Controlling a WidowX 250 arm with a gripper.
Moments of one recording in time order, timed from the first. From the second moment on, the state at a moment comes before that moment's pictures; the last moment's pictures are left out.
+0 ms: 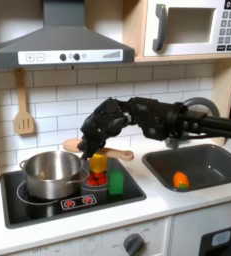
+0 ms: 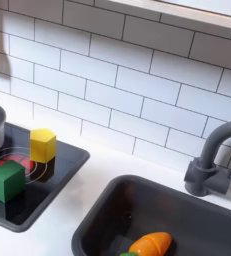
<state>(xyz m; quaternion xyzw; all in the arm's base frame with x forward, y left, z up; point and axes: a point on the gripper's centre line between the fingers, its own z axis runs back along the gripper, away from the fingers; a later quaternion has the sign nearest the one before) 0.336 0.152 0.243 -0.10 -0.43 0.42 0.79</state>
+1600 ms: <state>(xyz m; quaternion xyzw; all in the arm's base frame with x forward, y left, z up) 0.376 0.167 0.188 -0.24 -0.38 0.57 0.69</state>
